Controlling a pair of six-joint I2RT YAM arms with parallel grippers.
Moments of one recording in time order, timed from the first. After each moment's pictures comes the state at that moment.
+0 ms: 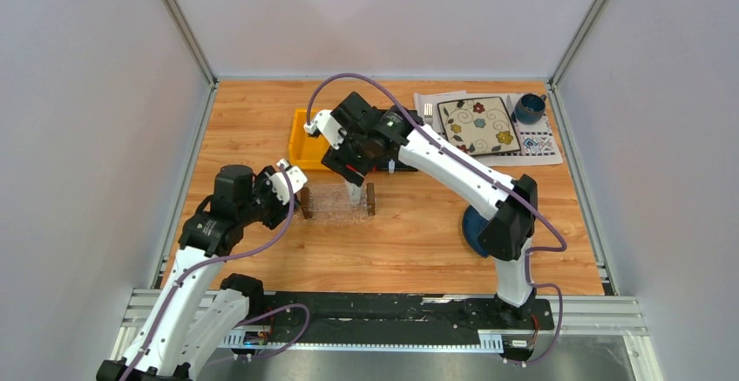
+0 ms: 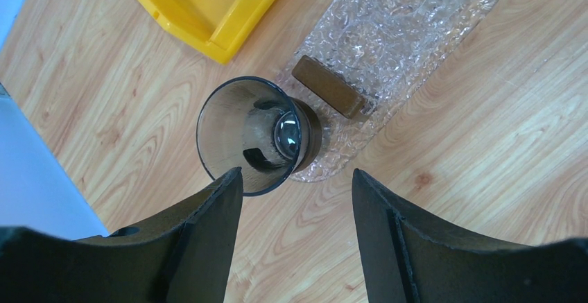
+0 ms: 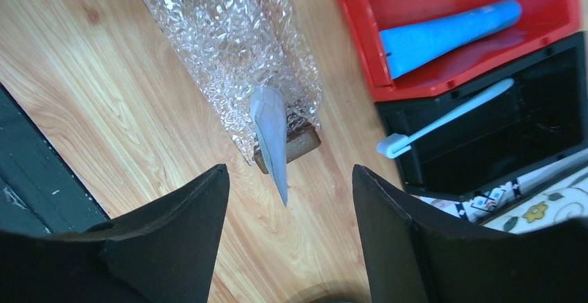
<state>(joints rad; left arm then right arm) -0.25 0.69 0.73 -0.71 0.22 0.63 0.92 1.96 2.02 -1.07 -0.02 -0.25</state>
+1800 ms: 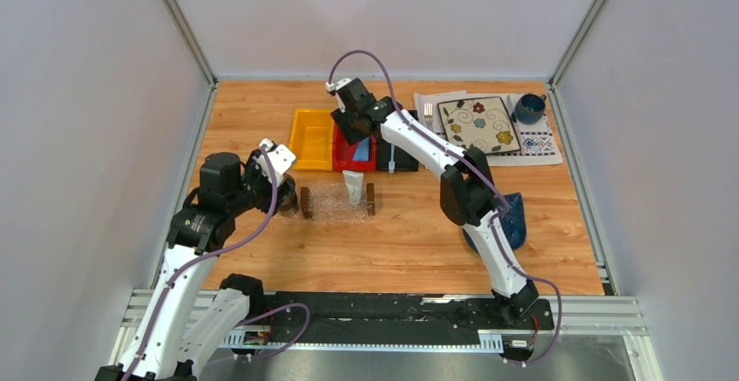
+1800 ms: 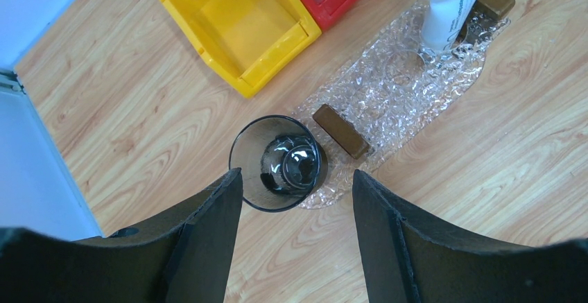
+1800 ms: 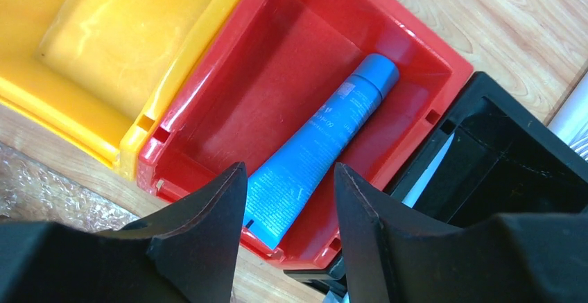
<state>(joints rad) -0.22 0.72 0.88 -0.72 0.27 0.48 0.71 2.36 2.23 -0.71 0.14 0.03</state>
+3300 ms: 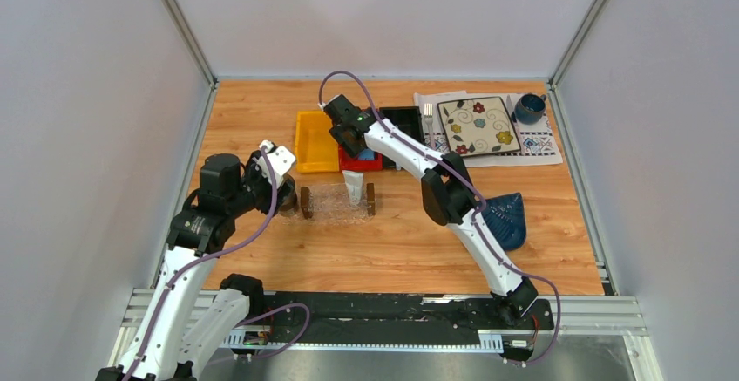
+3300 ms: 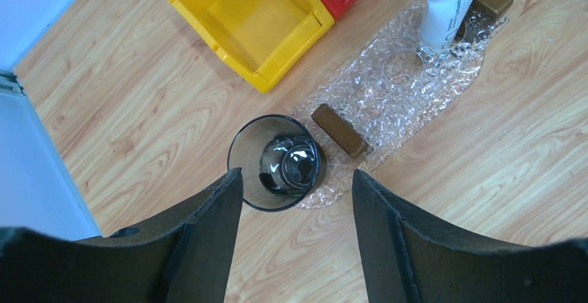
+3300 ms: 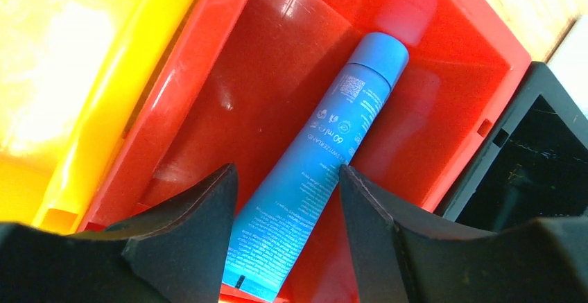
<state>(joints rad) -0.22 0.71 0.87 -0.71 0.27 0.48 0.75 2.55 2.38 -0.83 0.38 -0.06</state>
